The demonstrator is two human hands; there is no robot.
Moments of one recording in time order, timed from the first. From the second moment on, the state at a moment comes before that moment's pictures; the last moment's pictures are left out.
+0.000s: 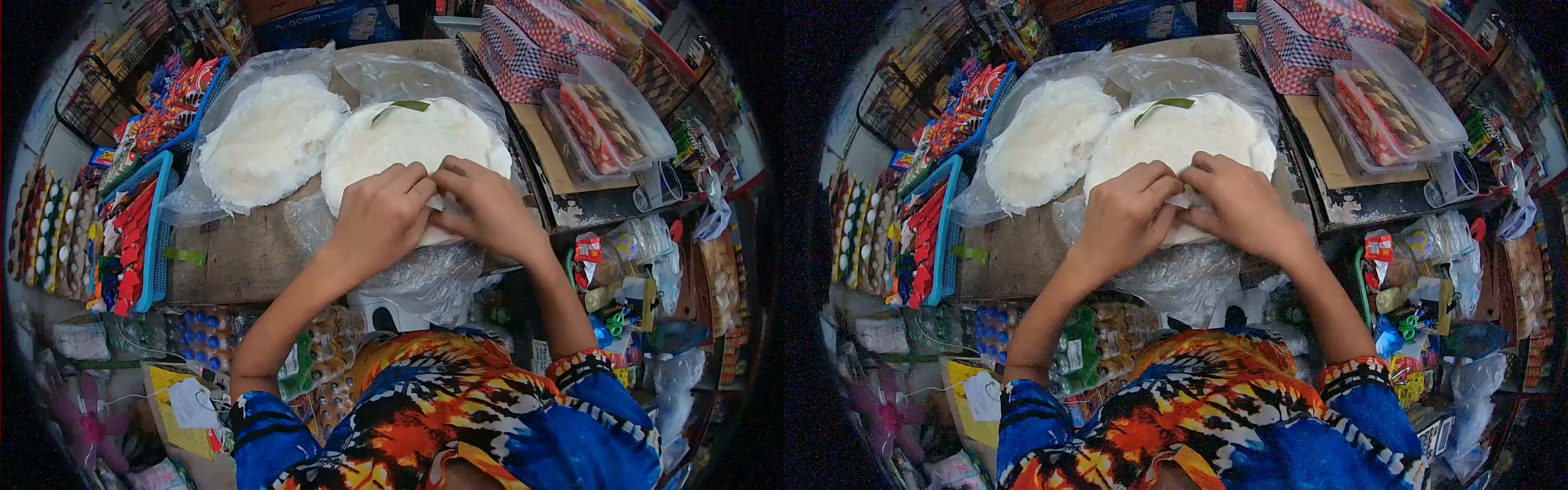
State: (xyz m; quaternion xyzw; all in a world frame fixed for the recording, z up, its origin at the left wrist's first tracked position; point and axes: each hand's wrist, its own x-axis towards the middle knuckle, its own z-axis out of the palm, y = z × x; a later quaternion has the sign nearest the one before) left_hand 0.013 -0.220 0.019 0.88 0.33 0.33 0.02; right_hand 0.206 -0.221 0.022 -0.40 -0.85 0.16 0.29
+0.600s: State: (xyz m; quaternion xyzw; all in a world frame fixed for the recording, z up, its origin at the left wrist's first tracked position) left_hand -0.010 -0.204 0.024 0.84 0.43 0.32 -0.06; right_hand 0.167 -0.196 0.019 -0.43 -0.85 0.06 0.31
